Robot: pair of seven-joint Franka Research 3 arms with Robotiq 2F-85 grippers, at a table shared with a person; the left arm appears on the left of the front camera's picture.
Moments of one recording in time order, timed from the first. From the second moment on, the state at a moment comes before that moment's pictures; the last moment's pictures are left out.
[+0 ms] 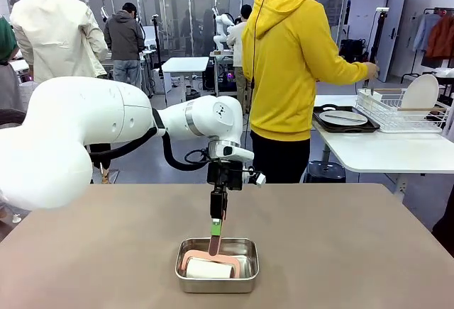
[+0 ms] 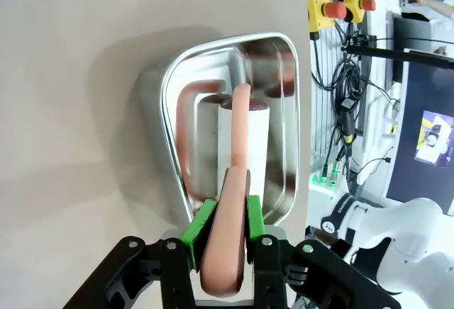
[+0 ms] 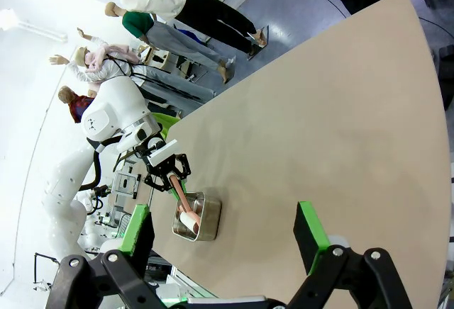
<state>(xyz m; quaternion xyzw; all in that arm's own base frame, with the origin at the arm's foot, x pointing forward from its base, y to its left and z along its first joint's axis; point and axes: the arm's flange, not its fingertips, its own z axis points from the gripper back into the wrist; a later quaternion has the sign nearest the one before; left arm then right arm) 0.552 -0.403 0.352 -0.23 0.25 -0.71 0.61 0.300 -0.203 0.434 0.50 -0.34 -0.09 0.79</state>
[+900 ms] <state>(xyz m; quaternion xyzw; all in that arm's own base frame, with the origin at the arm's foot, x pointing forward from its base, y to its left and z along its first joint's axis) 0.537 -0.371 0.502 -0.22 0.21 -0.58 0.76 0.300 -0.203 0.434 0.50 -0.34 -0.09 0.79</state>
